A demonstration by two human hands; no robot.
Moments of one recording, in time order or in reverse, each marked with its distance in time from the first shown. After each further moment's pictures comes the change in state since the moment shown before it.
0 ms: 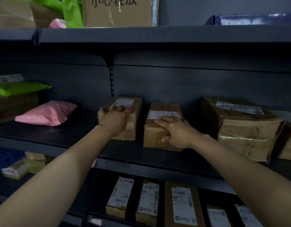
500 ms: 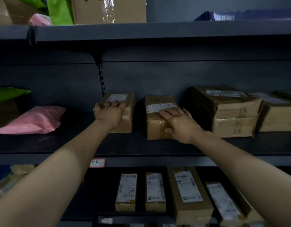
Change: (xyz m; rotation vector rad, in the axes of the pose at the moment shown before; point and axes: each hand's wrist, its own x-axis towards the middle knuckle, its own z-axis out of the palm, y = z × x) left_hand 0.020 -0.033 0.006 0.044 -0.006 0.092; right_hand -0.025 -0.035 0.005 -0.058 0.171 0.192
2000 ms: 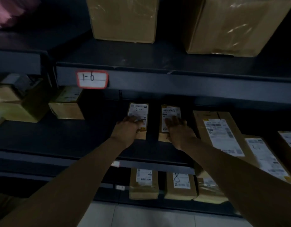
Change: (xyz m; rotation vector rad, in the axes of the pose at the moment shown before) left_hand -0.091 0.035 0.311 -0.272 -0.272 0.212; right_hand -0.016 -0.064 0.311 -0.025 -0.491 0.136
